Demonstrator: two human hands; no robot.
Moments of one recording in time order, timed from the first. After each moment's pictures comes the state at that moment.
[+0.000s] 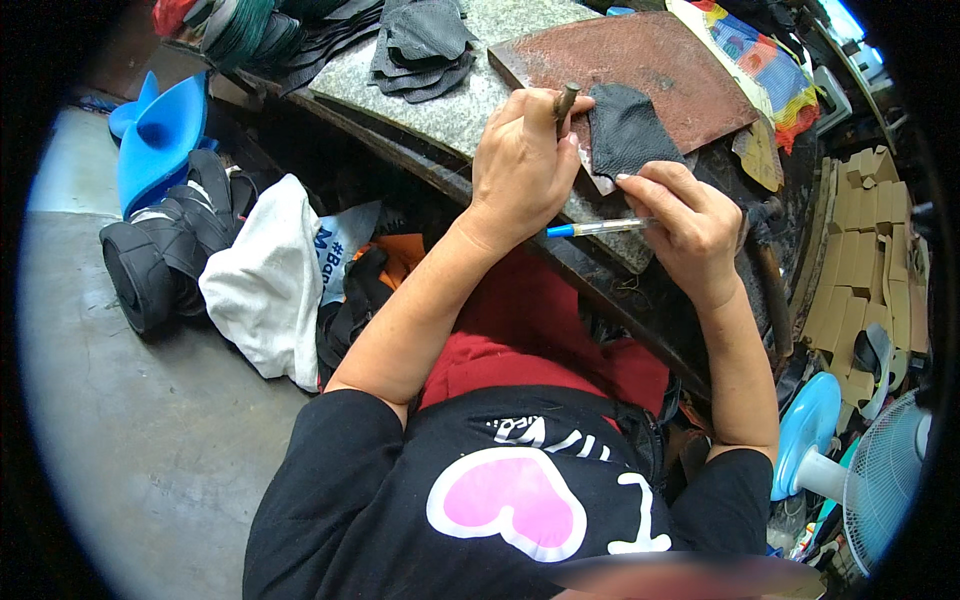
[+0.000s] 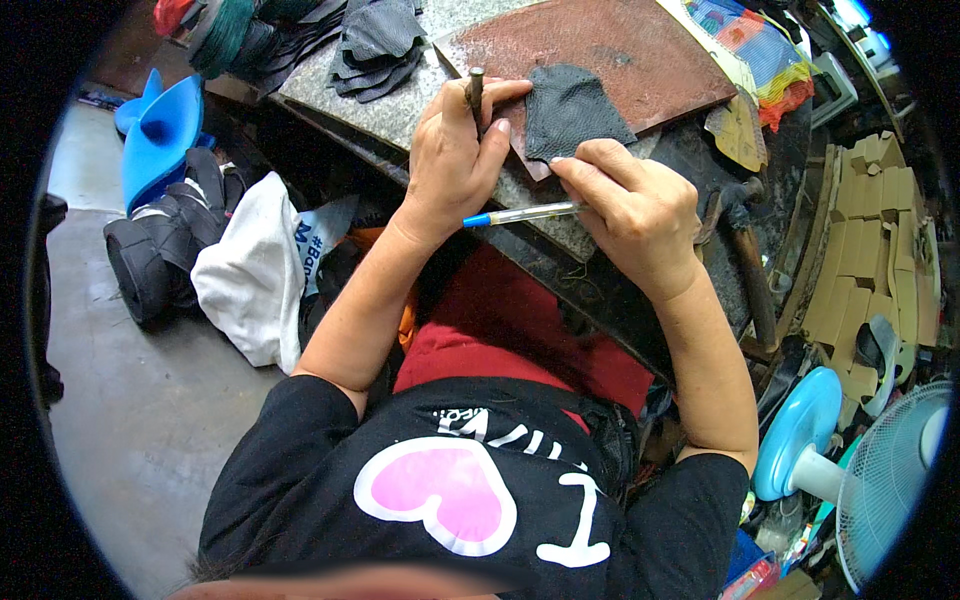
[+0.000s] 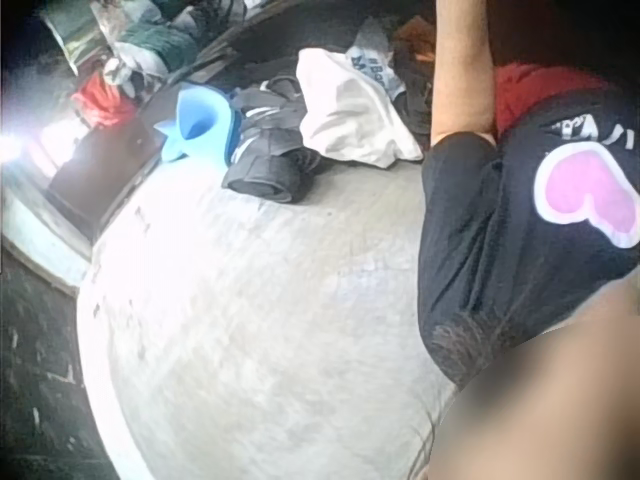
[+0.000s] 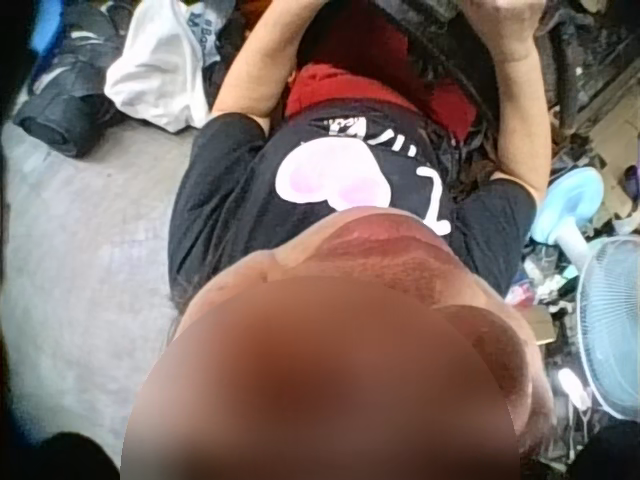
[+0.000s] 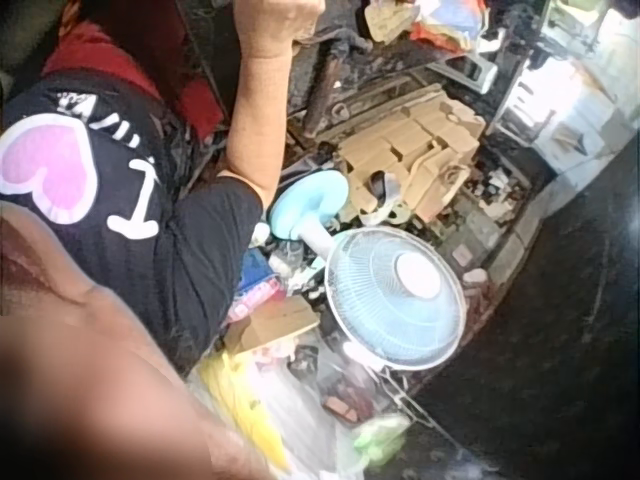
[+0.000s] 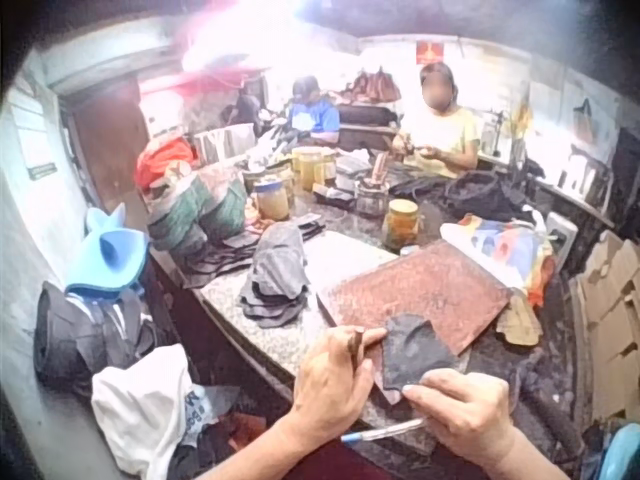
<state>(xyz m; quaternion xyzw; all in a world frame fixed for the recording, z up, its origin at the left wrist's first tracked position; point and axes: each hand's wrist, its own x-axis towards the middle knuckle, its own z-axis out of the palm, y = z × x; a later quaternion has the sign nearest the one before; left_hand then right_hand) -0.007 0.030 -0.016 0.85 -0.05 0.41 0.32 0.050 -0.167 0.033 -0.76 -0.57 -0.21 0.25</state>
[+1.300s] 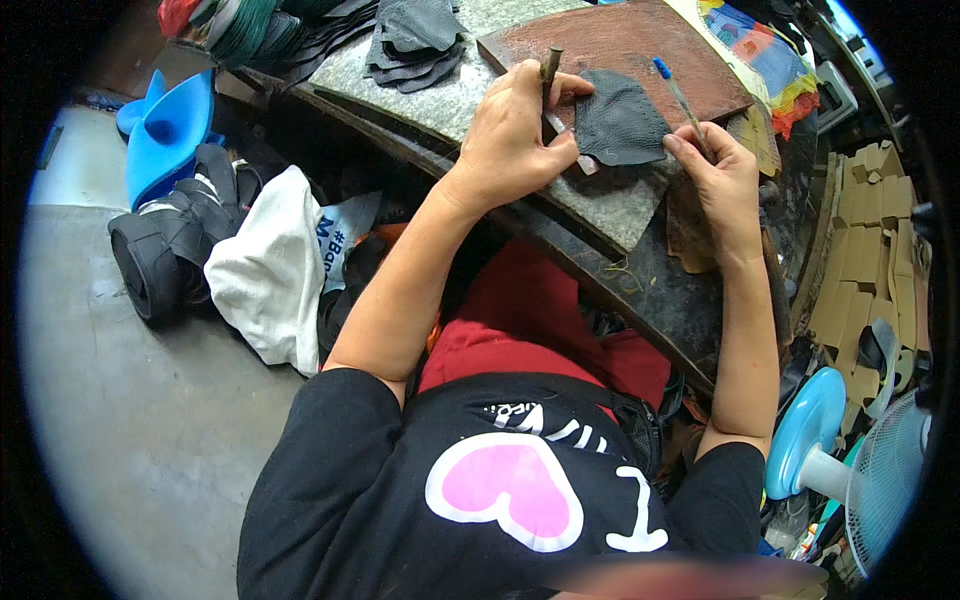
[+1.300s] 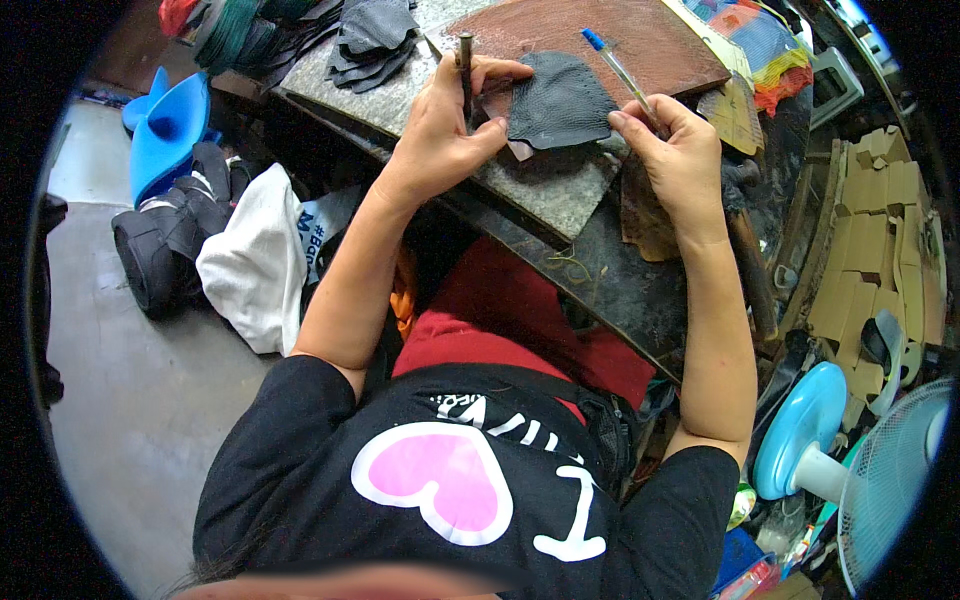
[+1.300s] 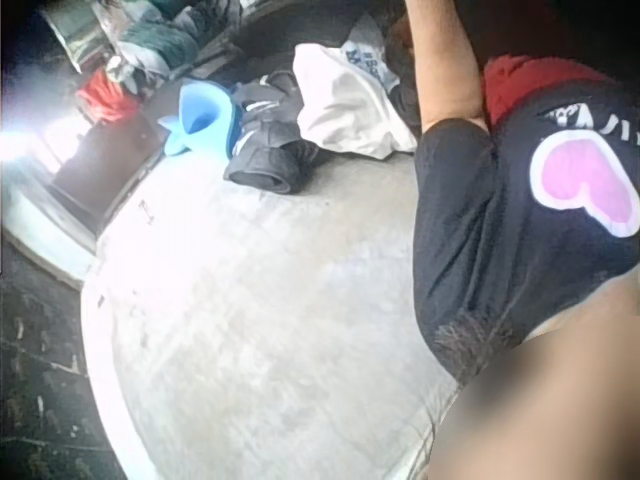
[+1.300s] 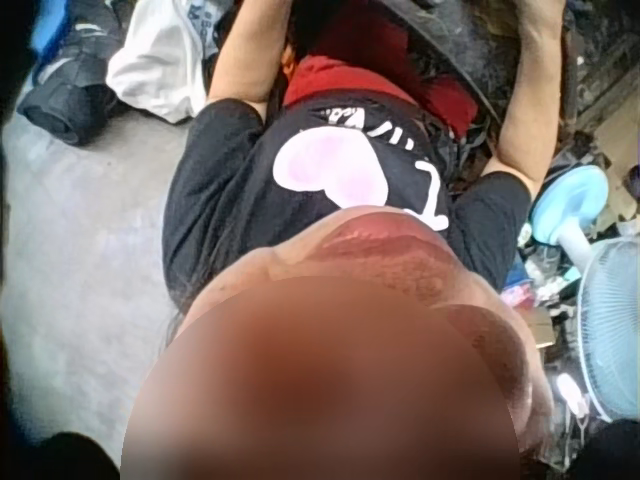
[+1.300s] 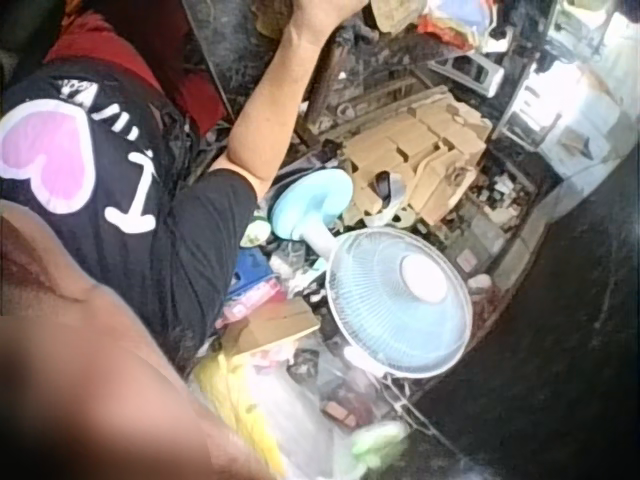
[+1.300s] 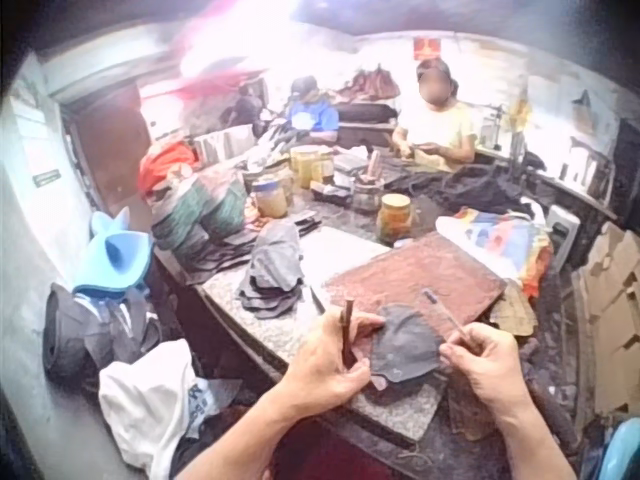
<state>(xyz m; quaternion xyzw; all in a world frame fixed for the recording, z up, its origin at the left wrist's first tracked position) 0.003 0.042 -0.008 0.84 -0.12 0.35 0.40 0.100 -0.192 0.010 -0.77 -0.28 0.05 0.58</state>
